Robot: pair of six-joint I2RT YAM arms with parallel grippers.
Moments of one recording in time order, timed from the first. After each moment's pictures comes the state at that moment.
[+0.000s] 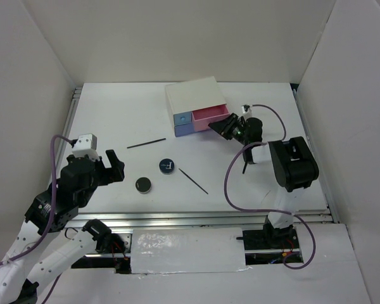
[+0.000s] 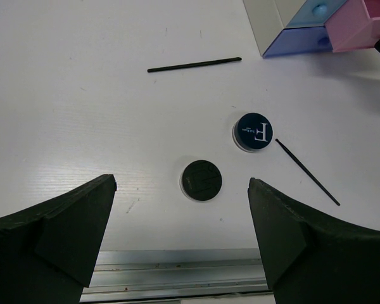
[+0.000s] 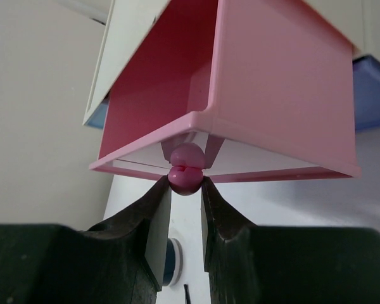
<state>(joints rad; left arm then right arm) -0.57 0.56 0.95 -0.89 -0.46 -0.48 0.18 1.87 0.81 0.94 -0.49 0.93</state>
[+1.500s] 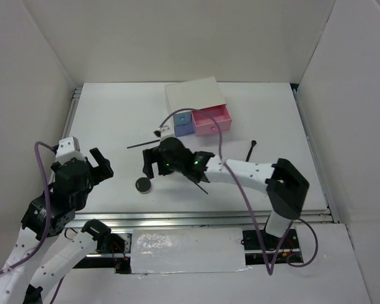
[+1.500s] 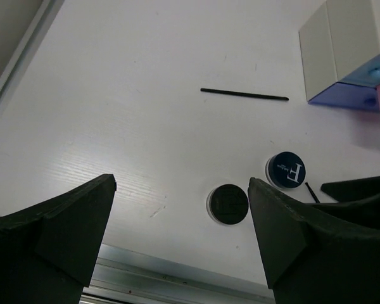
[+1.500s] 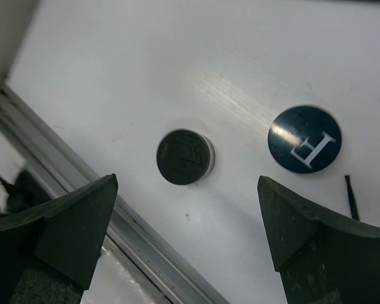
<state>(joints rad) -0.49 0.53 0.95 -0.95 -0.61 -0.57 1.01 1.65 1.19 -0.06 0.10 0.57</state>
